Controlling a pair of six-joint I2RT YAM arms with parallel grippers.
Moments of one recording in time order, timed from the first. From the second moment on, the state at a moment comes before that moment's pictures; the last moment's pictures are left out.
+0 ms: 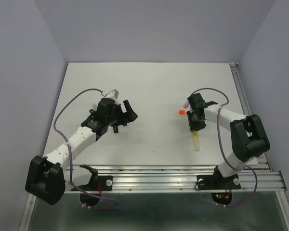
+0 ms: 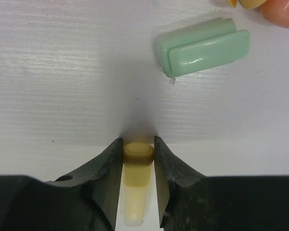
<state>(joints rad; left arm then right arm) -0.45 1.14 0.71 -0.20 0.10 -0.65 0.32 1.63 0.95 -0.62 0.15 0.20</state>
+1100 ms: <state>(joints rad) -0.90 1.33 0.66 0.16 0.30 -0.51 0.68 1.07 0.64 -0.13 0.08 1.14</state>
